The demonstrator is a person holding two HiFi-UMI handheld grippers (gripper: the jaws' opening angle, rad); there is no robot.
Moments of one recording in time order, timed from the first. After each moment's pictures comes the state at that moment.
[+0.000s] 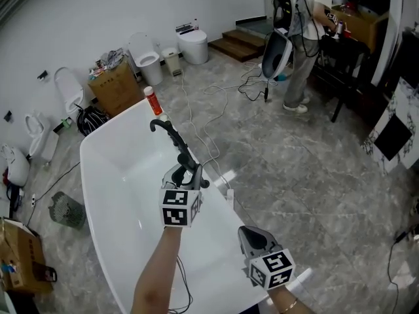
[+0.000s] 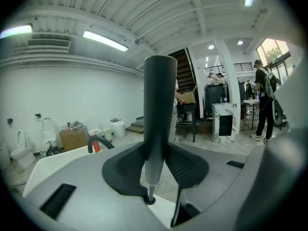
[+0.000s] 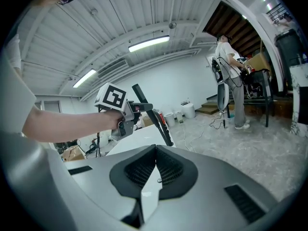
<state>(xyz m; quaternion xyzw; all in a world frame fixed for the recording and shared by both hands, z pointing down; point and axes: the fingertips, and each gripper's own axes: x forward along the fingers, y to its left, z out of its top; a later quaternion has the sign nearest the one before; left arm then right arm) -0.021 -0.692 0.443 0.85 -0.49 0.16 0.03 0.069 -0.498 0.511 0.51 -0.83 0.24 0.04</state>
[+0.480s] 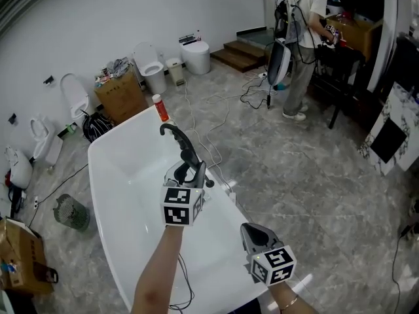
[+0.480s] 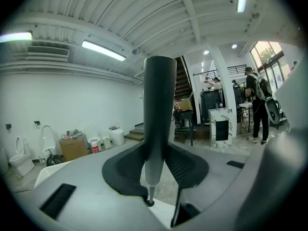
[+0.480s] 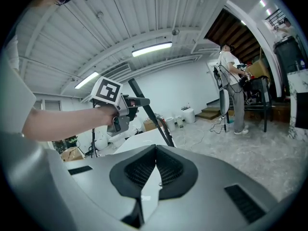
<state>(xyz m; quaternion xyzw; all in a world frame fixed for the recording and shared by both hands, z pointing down) -0.047 -0.578 0.339 0.86 -0.49 0.14 -0.01 0.037 -0.399 0.440 0.52 -0.83 0.21 0.03</state>
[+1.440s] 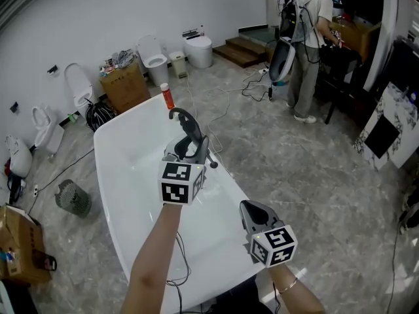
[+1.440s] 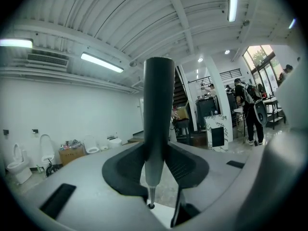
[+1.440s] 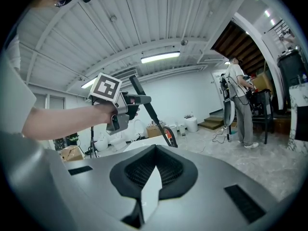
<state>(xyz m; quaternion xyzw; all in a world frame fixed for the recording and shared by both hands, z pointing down) -0.087 -0.439 0.234 0.88 -0.47 0.10 -0.04 -0.011 -0.281 0.354 0.52 -0.84 0.16 0.01</state>
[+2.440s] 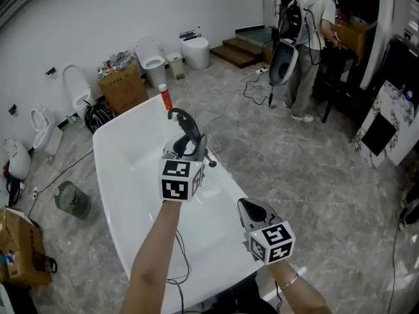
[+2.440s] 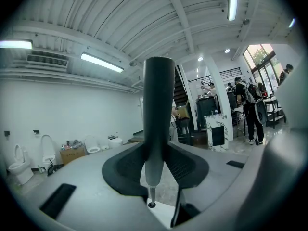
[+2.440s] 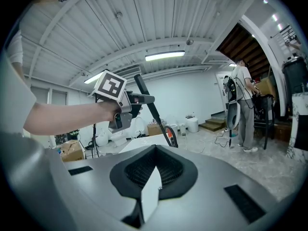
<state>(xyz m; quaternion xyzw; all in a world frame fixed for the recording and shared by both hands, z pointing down) -0.098 -0.422 0.230 0.87 -0.47 0.11 -0.04 -0.026 -0.259 0.344 0.52 -0.84 0.14 0.04</state>
